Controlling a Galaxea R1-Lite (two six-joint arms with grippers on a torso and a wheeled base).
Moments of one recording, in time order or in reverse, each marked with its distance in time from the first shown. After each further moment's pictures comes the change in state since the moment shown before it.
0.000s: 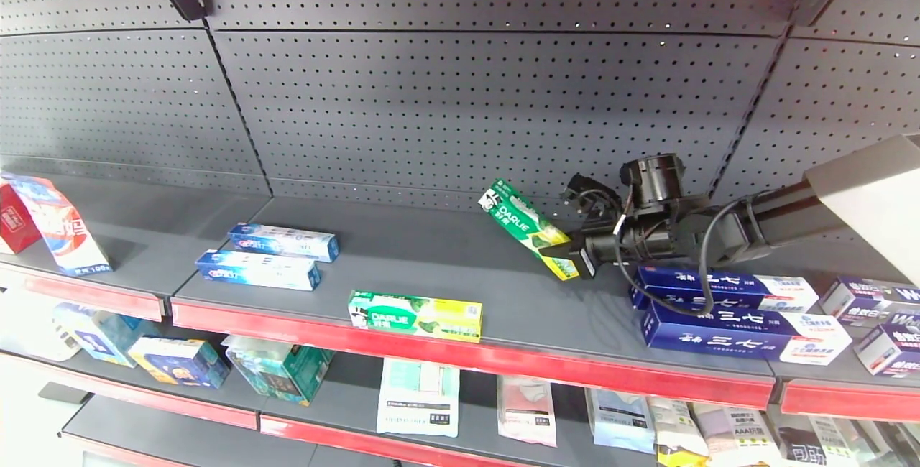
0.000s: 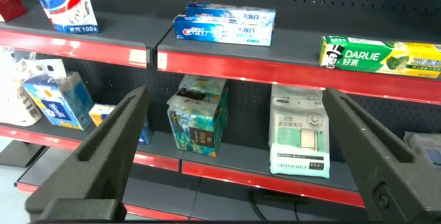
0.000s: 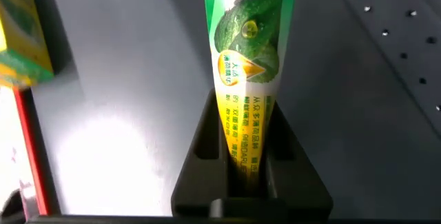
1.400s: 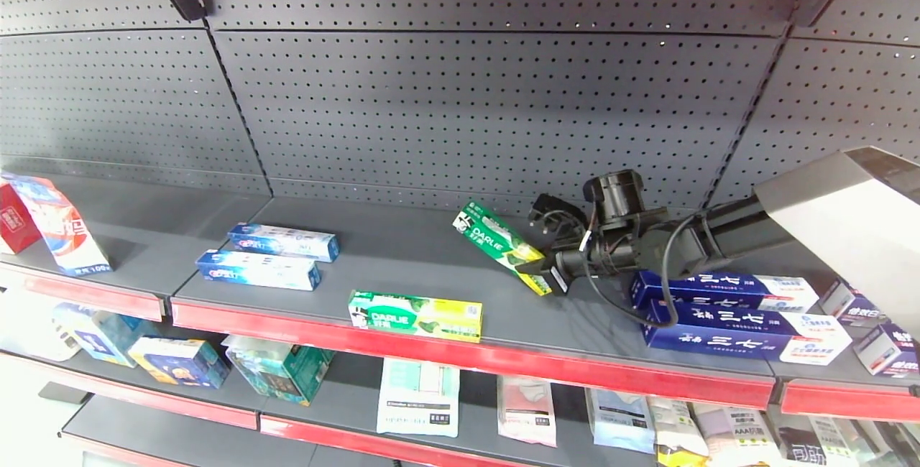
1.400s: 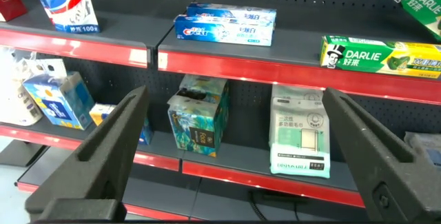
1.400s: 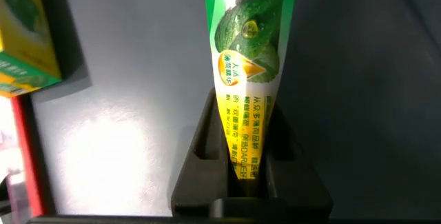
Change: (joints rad) left arm 0.000 0.000 0.000 0.000 0.000 0.000; right arm 0.088 0.070 -0.037 0.002 -0.074 -0.015
